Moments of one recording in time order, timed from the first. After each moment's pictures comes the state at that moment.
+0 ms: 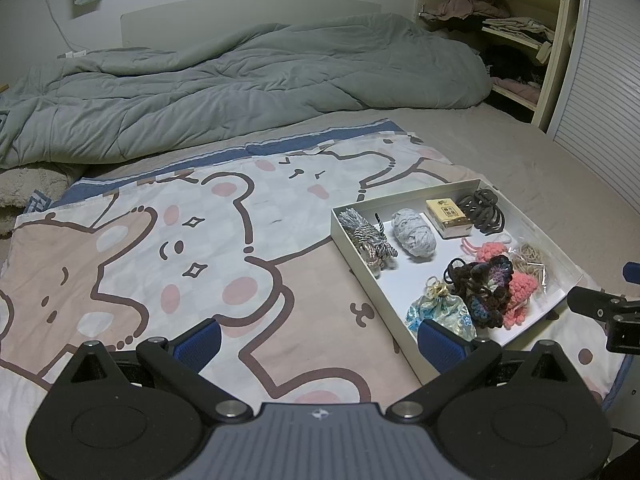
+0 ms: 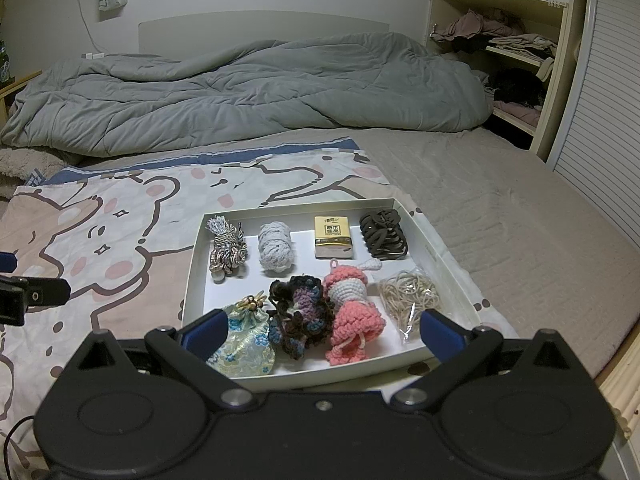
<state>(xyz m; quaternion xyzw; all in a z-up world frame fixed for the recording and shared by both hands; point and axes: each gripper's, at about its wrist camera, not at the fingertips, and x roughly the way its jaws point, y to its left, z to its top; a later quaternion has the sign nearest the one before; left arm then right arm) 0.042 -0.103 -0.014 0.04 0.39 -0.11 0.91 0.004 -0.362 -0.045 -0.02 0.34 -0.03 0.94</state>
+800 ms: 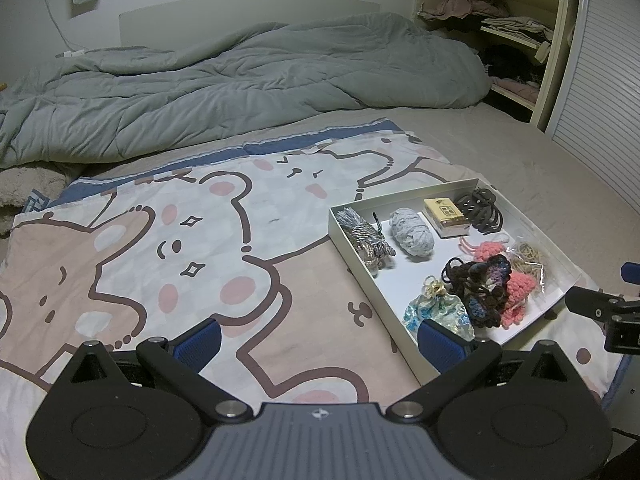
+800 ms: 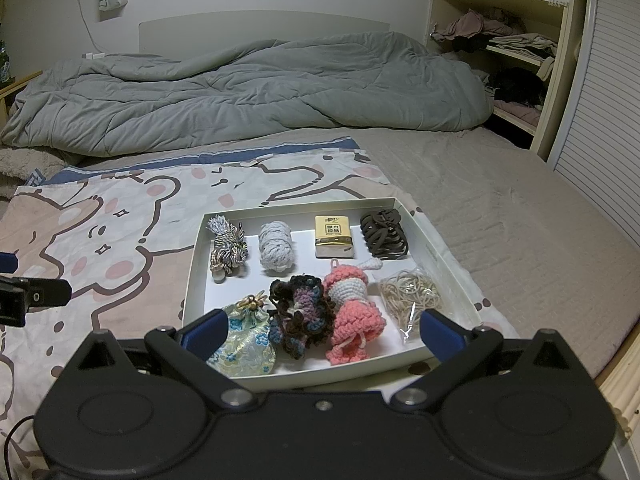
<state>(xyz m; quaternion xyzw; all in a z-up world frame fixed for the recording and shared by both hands) 0.041 -0.104 -0.014 0.03 0.39 -0.11 0.91 0.004 -0.362 -0.045 -0.02 0.34 -0.03 0.94</state>
